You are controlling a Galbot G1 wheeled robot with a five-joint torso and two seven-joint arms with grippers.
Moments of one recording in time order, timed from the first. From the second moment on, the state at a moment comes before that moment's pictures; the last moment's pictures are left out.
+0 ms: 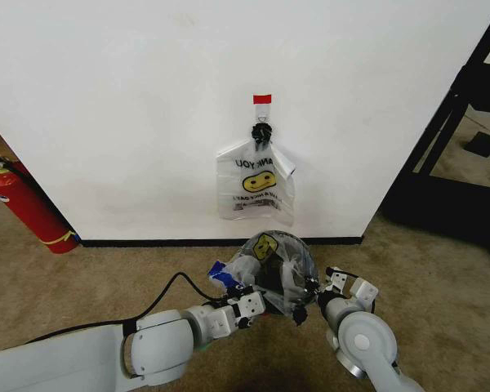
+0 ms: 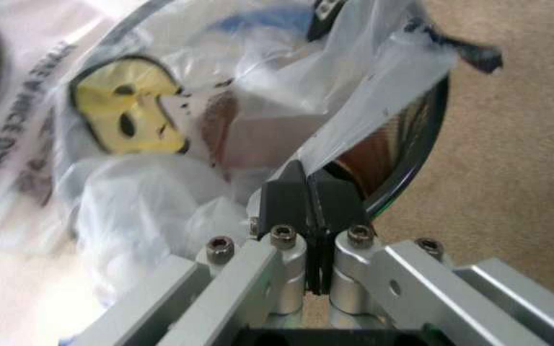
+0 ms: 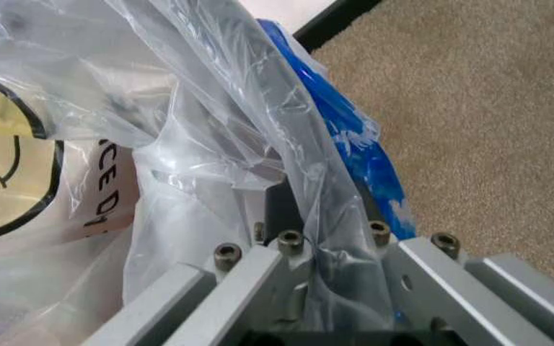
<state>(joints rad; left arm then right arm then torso) 0.54 -0.58 0.73 -2.22 -0.35 0.53 -0.15 -1.33 1.28 0.31 2.06 1.14 -0.44 0.72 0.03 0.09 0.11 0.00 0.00</state>
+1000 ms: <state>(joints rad) 0.81 -0.71 0.66 -2.08 -0.16 0.44 -0.16 -1.36 1.36 0.37 2.12 1.21 -0.46 0.78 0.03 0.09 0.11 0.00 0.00</state>
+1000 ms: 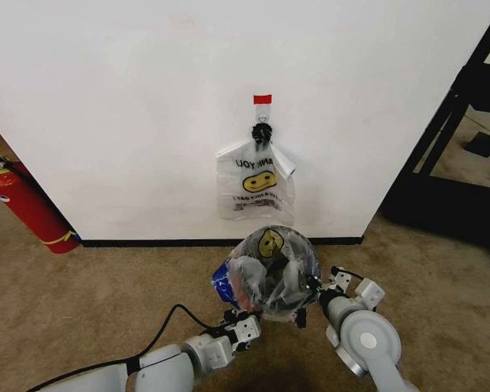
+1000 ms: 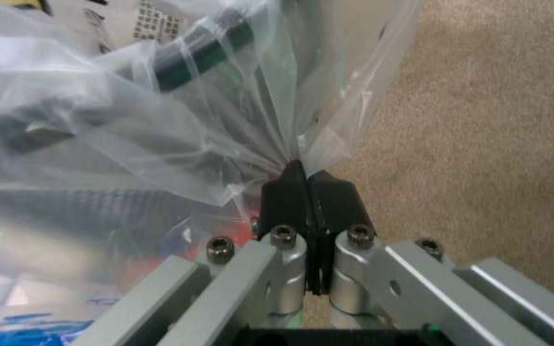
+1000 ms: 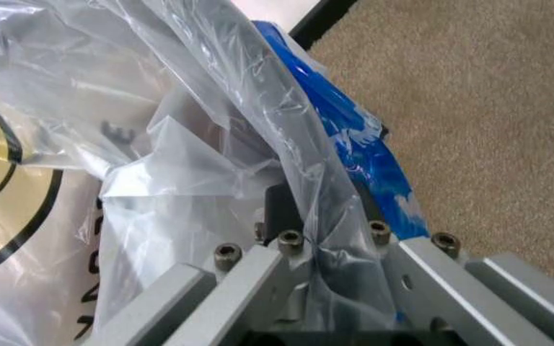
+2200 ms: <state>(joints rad) 0.94 -0.52 0.50 -2.31 -0.17 0.52 -0.25 -1.35 1.37 0.38 2.07 1.14 -0.44 0.74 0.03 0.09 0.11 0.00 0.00</state>
